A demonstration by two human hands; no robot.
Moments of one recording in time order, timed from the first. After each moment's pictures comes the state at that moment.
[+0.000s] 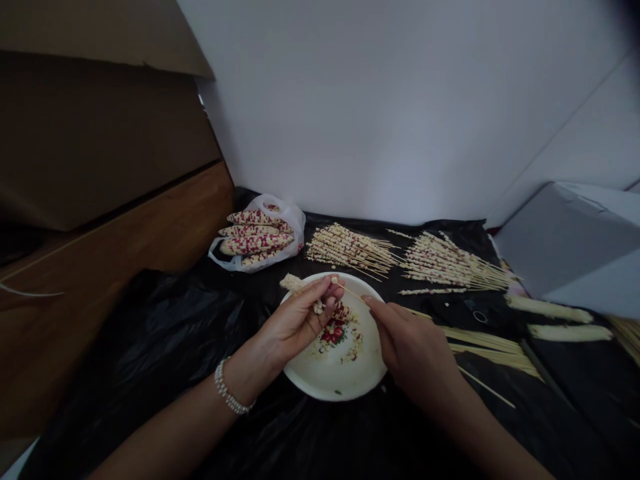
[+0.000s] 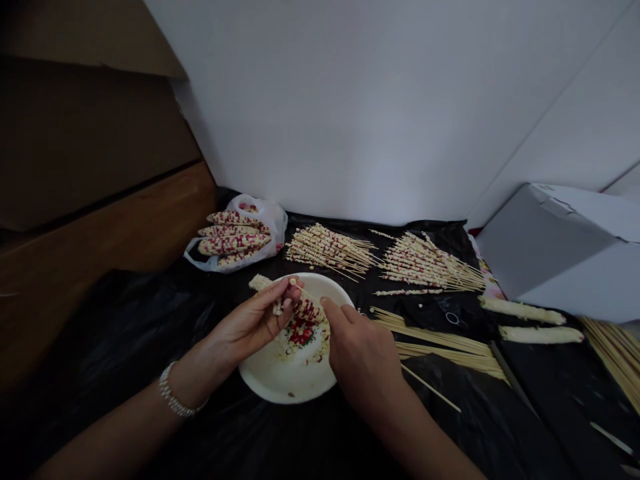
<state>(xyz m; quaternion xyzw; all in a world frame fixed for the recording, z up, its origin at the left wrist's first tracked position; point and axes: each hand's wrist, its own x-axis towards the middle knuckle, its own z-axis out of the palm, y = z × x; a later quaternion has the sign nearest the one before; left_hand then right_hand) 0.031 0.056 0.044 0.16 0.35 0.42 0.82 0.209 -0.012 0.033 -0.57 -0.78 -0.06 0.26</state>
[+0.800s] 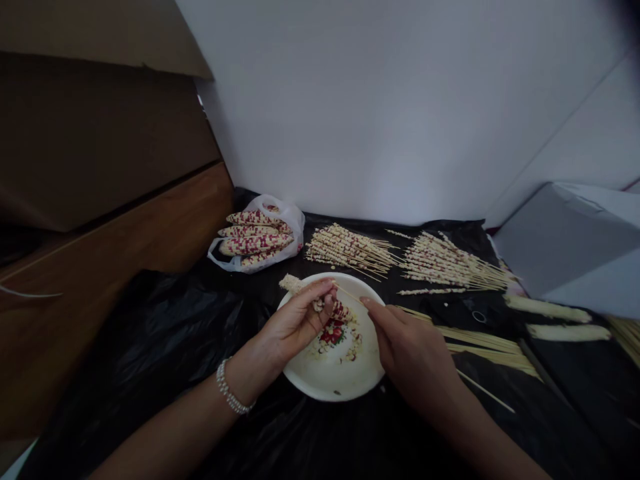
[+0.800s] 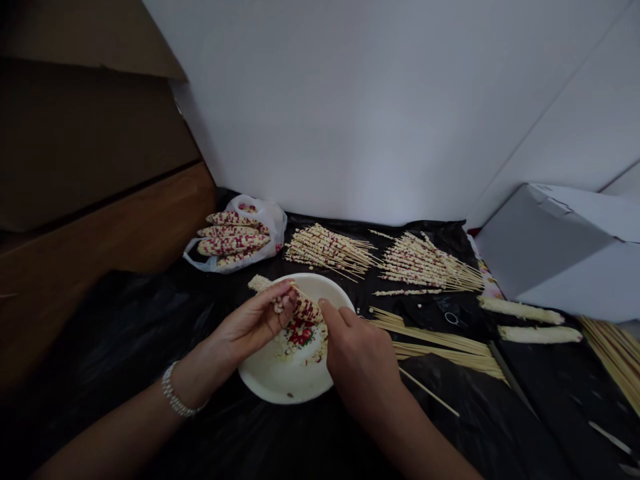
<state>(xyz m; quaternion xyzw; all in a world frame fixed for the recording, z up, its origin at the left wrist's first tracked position) 0.035 0.061 0.038 0.11 0.36 0.44 0.82 0.206 -0.016 0.032 -0.58 -0.77 -0.06 0.25</state>
